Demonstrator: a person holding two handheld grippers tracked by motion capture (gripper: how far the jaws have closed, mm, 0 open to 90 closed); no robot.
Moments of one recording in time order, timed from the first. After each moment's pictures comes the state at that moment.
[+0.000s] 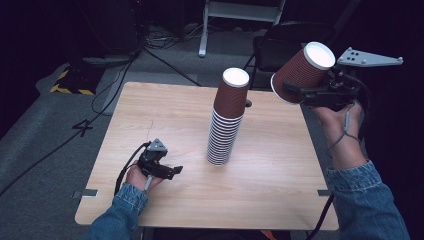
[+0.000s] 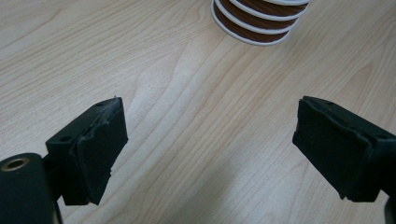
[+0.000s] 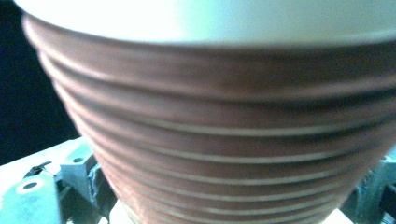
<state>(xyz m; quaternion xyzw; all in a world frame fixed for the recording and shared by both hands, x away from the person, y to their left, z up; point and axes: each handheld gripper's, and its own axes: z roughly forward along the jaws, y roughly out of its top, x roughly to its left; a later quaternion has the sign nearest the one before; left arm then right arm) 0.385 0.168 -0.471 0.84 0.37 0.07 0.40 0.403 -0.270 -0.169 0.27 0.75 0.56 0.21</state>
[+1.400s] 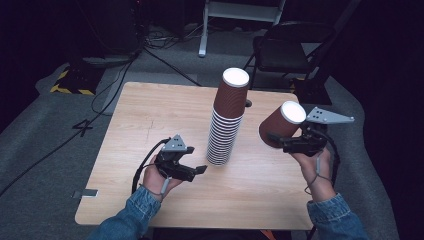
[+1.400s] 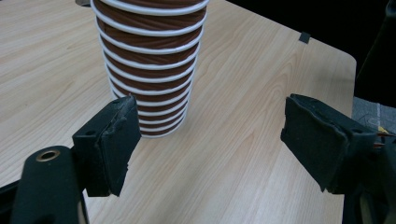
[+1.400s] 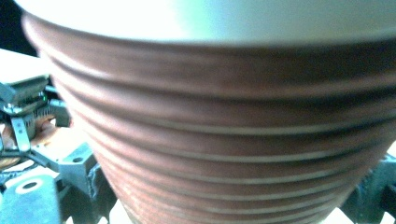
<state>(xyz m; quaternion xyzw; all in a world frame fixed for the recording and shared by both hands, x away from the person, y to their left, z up) 0.359 0.110 -0.405 0.83 0.28 0.05 0.48 0.384 -0.269 -0.310 0.31 0.77 0.54 0.17</state>
